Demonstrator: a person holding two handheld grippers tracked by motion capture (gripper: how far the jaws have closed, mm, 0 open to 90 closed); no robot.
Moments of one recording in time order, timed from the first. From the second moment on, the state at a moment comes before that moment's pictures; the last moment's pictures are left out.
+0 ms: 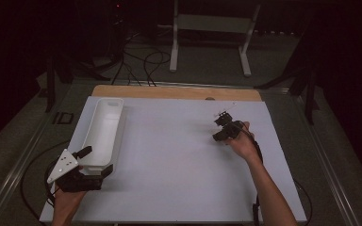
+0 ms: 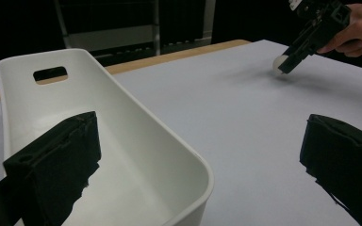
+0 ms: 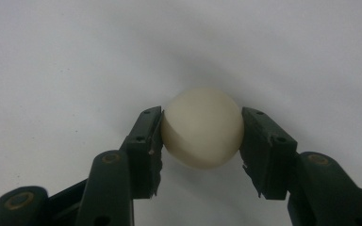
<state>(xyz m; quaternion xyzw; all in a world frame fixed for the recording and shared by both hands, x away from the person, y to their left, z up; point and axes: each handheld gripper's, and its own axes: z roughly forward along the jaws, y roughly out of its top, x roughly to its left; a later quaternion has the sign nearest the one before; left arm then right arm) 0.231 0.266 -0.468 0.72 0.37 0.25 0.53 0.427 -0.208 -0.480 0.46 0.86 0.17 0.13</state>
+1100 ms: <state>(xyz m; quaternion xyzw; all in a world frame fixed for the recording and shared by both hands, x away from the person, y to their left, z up) 0.231 0.267 -0.468 0.72 0.37 0.25 0.53 0.415 -0.196 -0.443 0.44 0.86 0.21 0.14</state>
